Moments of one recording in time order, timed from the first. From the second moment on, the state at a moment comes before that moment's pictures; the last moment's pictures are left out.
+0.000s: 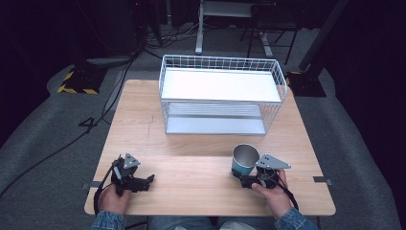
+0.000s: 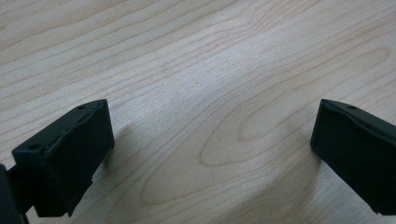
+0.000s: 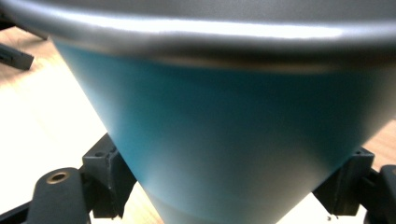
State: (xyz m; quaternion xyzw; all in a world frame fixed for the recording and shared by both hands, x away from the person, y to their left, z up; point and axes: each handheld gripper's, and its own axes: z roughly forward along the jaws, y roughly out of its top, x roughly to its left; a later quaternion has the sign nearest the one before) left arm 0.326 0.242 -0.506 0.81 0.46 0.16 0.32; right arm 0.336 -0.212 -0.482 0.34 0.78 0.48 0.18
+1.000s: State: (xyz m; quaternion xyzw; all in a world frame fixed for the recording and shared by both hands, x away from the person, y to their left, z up) left arm 0.325 0.242 -0.506 0.81 0.47 0.17 0.32; right arm 0.390 -0.181 -0.446 0.32 0.78 0.49 0.22
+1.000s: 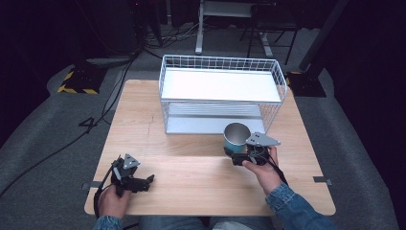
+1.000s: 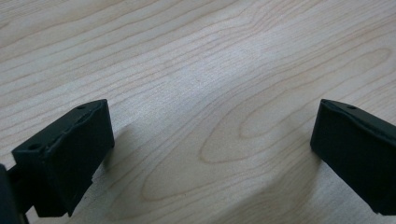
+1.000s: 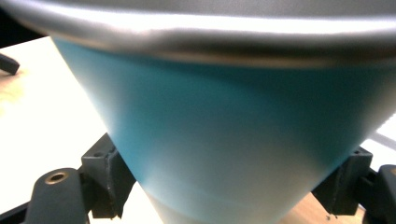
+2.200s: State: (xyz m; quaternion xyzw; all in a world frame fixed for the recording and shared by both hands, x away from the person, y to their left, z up) left arm 0.324 0.243 -0.506 0.81 0.47 0.17 0.32; right arm 0.482 -0.138 -0.453 0.36 0.76 0.48 0.25
